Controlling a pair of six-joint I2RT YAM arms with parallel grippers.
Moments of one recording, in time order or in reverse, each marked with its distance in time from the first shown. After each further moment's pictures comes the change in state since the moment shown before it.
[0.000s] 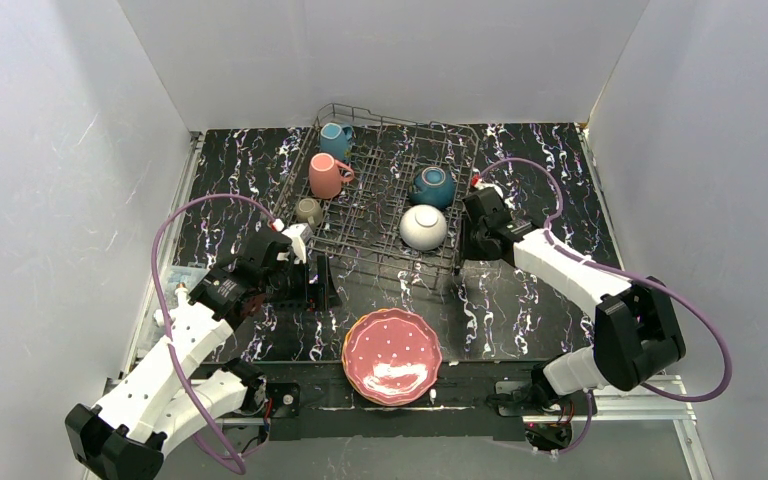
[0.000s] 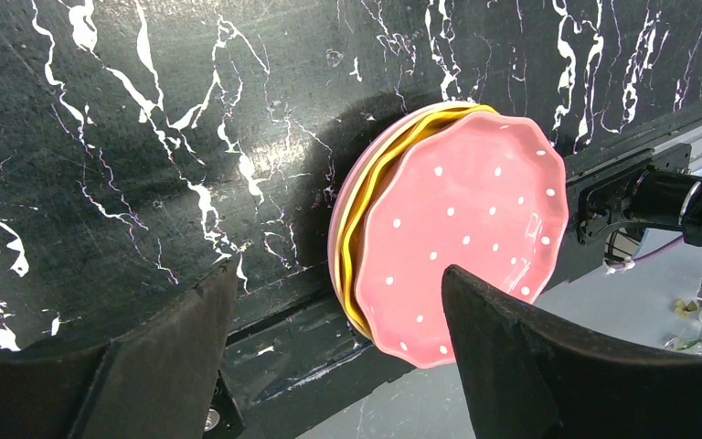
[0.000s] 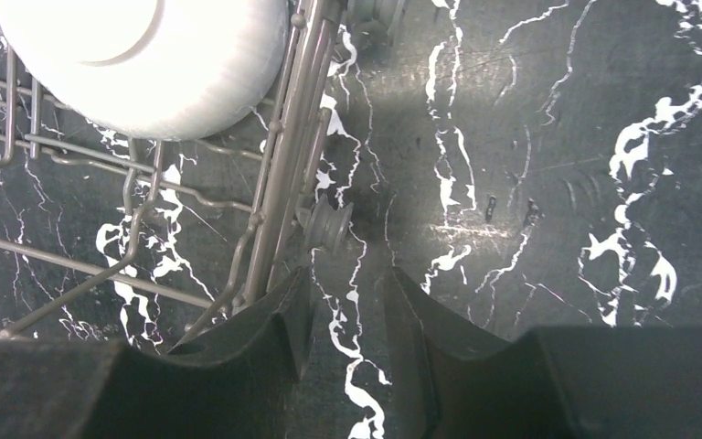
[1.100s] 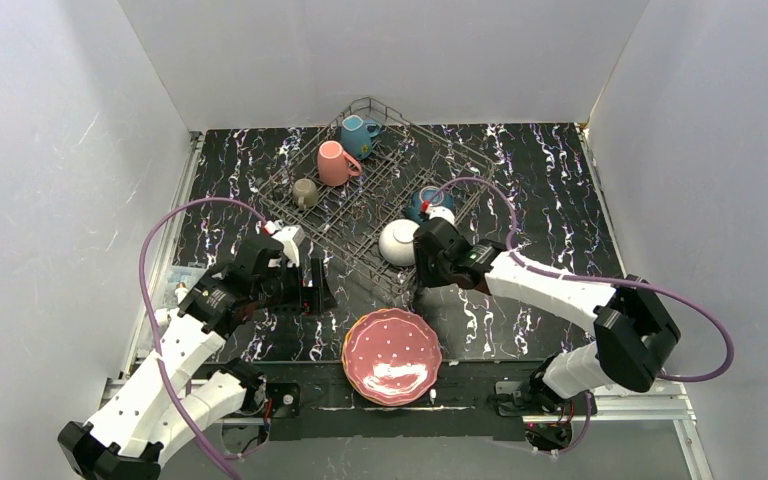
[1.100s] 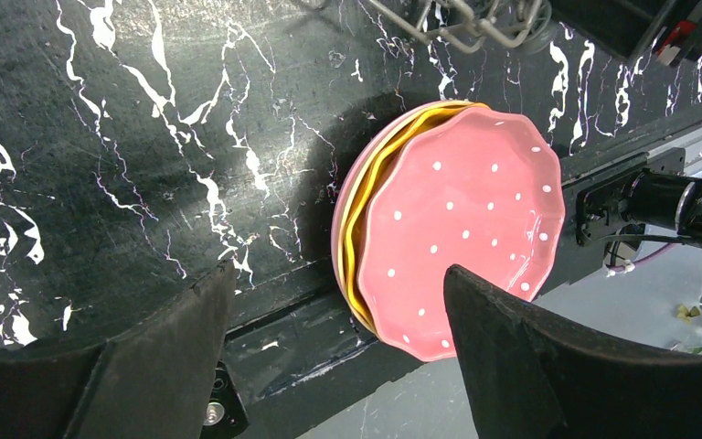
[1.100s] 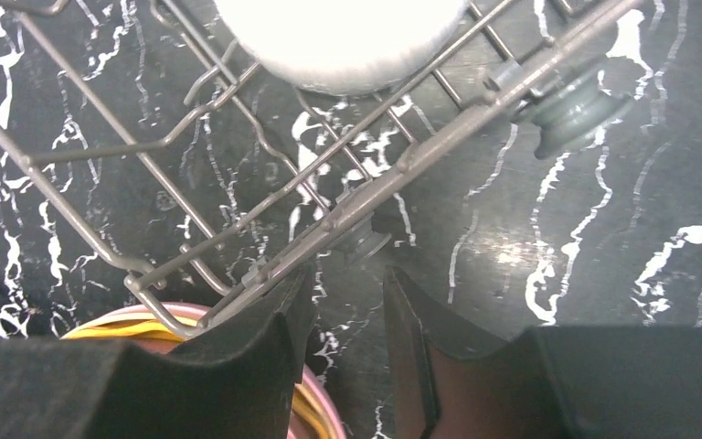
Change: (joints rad) left arm 0.000 -0.072 0.000 -0.031 -0.024 -0.002; right arm 0.335 -0.004 -0.036 0.068 0.005 0.155
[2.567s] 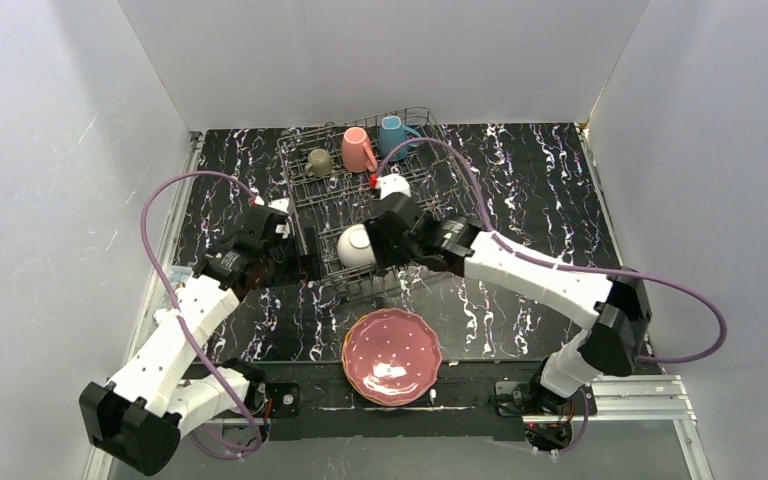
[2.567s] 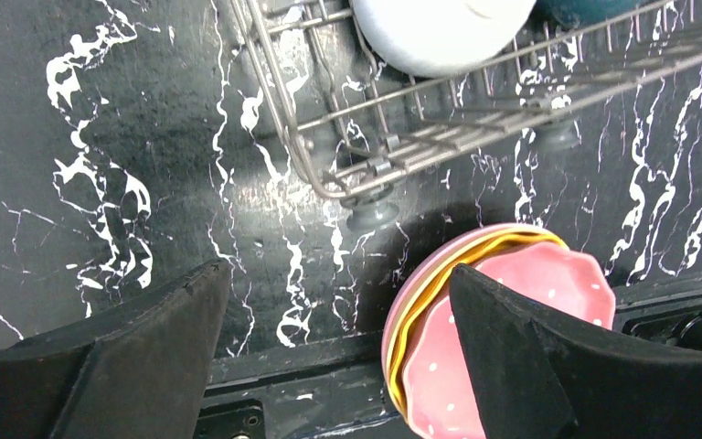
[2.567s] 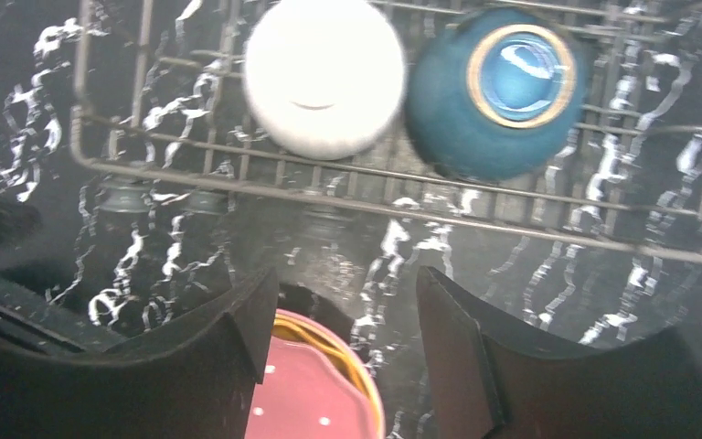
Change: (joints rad) left arm 0.093 0.200 0.122 0.002 -0.203 0.003; right arm 0.207 0.157 0.491 -0.227 0.142 -0.156
